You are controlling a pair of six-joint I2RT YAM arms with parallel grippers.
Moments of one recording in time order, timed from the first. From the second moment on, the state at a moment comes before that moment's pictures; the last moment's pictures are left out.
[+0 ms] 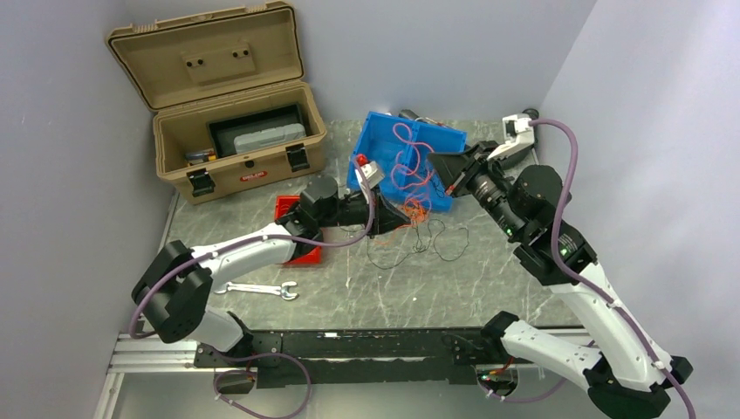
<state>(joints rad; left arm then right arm) -0.79 1.45 0.90 0.55 0.64 -0.41 0.66 0.88 1.23 -0.30 0.10 0.51</state>
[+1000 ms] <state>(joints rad) -0.71 1.33 0.61 0.18 0.28 -0.38 0.66 0.73 1.52 -0.43 0.75 0.17</state>
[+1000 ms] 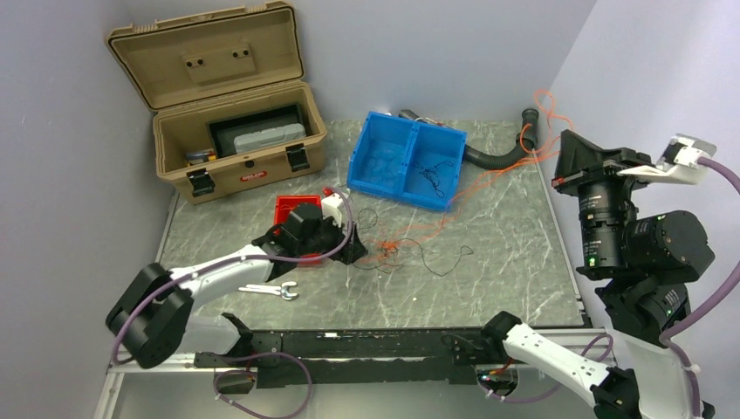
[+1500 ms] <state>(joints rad) -0.71 1.07 0.93 0.03 0.28 -0.21 0.66 0.93 1.48 -0.46 0.02 0.25</state>
